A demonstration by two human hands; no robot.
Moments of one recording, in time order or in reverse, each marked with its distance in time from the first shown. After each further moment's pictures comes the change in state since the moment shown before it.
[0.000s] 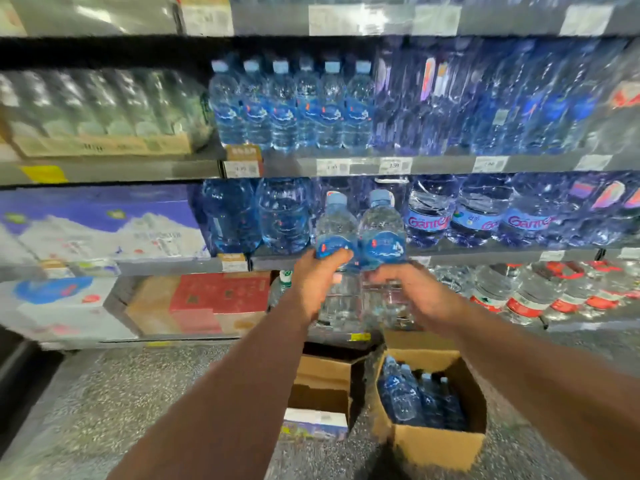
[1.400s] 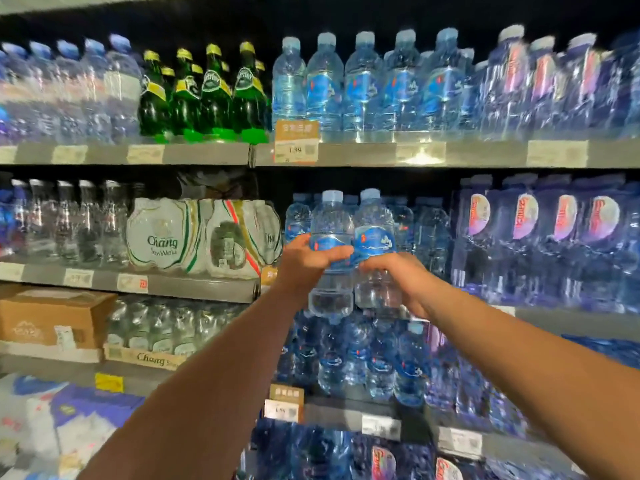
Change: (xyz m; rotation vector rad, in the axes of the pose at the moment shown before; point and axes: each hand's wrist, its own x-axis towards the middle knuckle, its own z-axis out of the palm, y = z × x) left_hand 0.164 0.381 -0.031 0.171 0.305 0.650; right_hand 0.179 -0.407 0.019 -0.001 -0.078 -0.398
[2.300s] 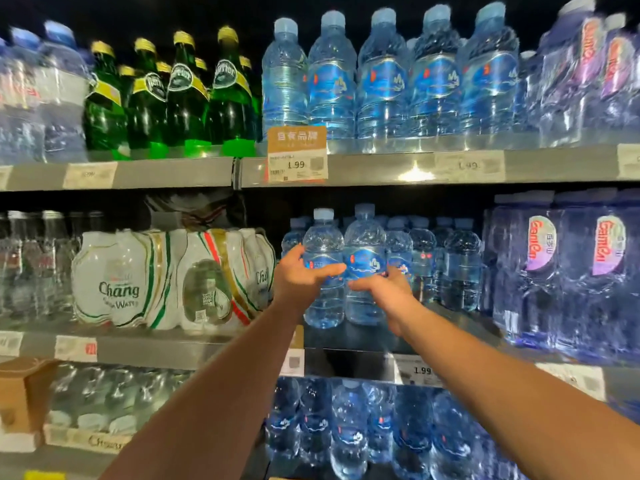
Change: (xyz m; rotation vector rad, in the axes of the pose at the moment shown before) left_hand 0.147 -0.069 -0.004 0.116 0.025 0.144; right_hand 0.107 -0.009 0.053 0.096 0.166 -0.134
